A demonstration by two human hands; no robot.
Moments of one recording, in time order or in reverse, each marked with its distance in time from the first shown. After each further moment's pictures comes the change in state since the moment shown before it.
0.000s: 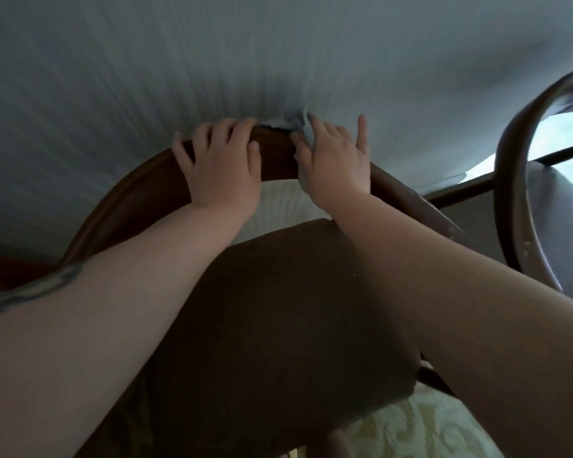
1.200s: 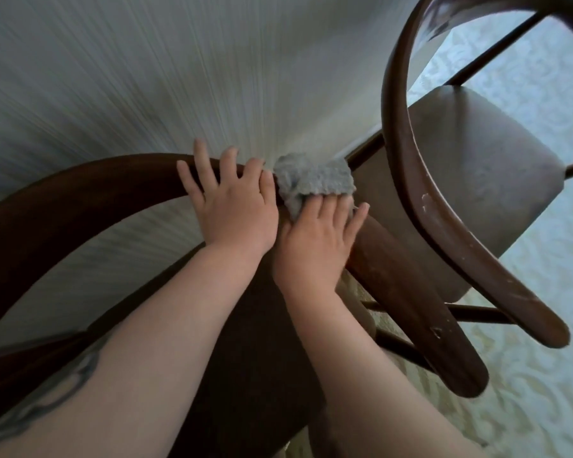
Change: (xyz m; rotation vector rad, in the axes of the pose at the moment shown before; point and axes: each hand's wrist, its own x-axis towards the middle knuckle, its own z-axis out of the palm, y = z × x) left_hand -0.028 0.158 0.069 0.089 -0.215 0.215; right_hand -0.102 0.089 -0.002 -0.005 0.040 0.593
